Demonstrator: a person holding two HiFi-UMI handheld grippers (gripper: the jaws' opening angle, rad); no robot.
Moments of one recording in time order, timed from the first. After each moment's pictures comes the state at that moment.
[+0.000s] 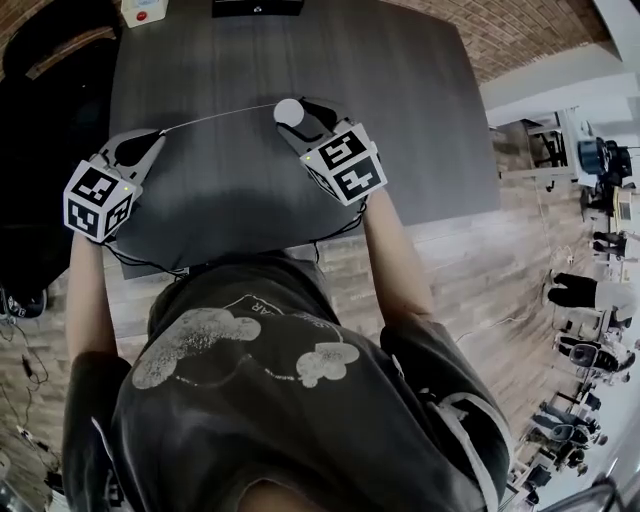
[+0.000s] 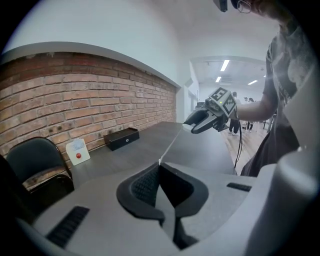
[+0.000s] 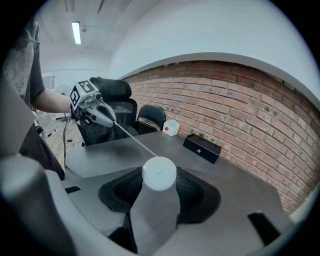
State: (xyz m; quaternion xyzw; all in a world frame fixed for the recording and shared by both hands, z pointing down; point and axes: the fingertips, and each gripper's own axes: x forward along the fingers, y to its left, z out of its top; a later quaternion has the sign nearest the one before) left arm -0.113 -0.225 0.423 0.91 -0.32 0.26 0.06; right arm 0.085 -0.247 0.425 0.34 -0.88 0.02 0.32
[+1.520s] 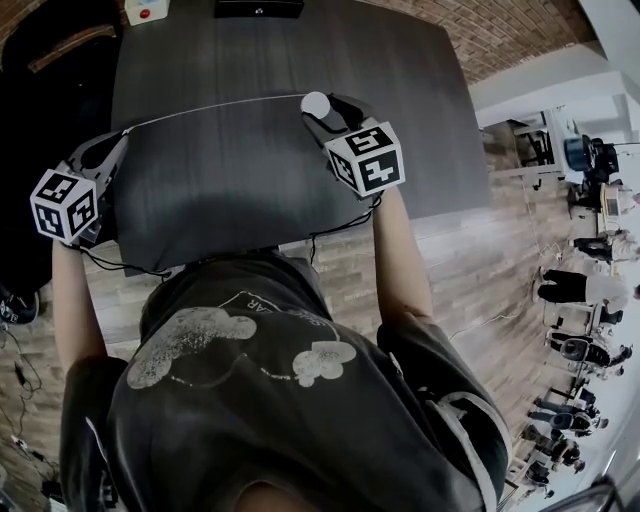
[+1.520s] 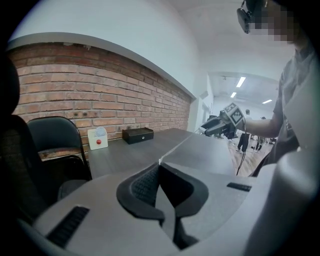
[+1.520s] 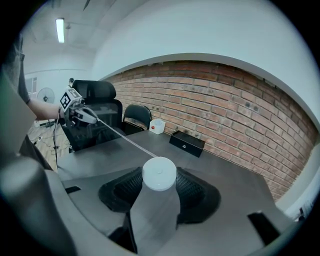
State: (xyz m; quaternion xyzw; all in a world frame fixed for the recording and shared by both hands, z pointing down) left arm -0.200 -0.222 0.421 0.90 -0.38 0.19 0.13; right arm 0.120 -0.248 0.408 0.42 -0.85 0.05 0.31
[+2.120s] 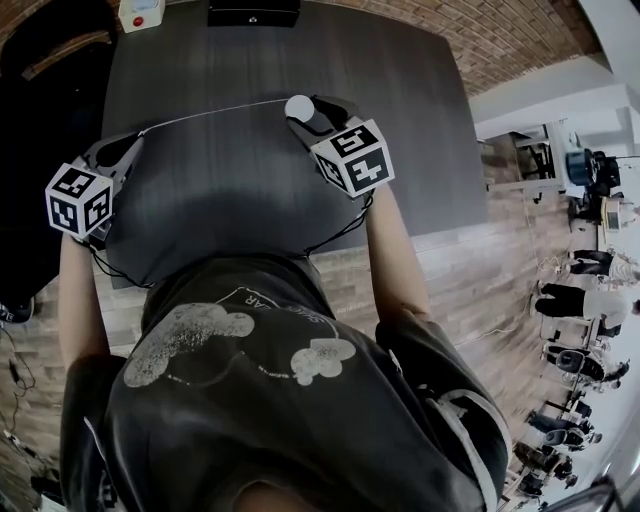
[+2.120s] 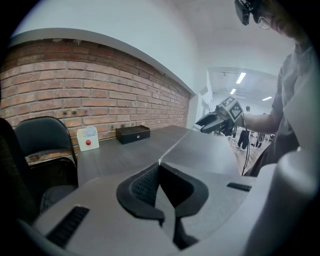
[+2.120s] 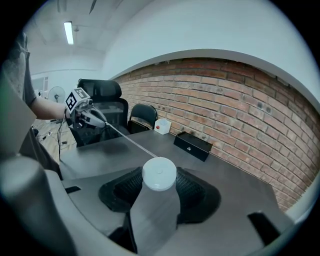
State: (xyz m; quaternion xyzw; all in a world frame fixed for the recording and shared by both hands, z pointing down) left arm -0.145 -0.246 0.436 0.89 -0.37 0.21 0.13; right arm 0.119 -0.277 0.416 0.37 -0.87 0.04 0.32
